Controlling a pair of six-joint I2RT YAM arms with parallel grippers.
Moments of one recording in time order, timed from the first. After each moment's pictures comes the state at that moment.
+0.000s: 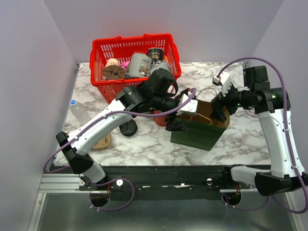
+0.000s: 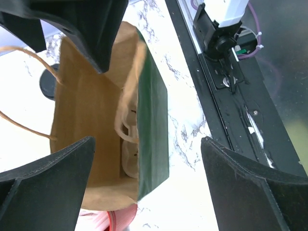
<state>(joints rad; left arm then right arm) -0.94 1.56 1.82 -0.85 0.71 0.63 0.14 1.23 1.65 -1.33 -0.50 -0.63</state>
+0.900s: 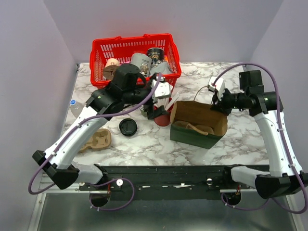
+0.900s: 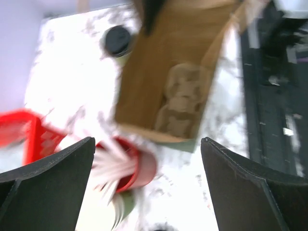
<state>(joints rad) -0.76 1.36 1.64 -0.75 0.62 0.55 0.14 1.21 1.44 -1.16 -0.57 -0.84</state>
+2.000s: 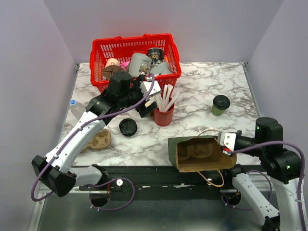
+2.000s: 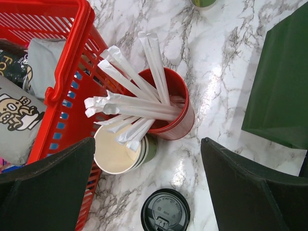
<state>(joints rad) -0.58 1.23 1.32 -0.56 0.40 0.48 0.24 0.58 1.12 -1.20 -0.71 -1.07</state>
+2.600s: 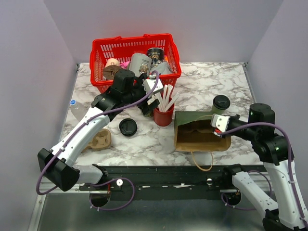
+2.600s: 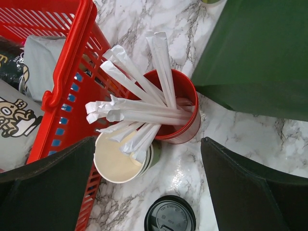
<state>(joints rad) -0.57 1.30 1.32 -0.51 0.40 0.48 0.24 0.69 1.09 -0.95 -0.54 -1.10</state>
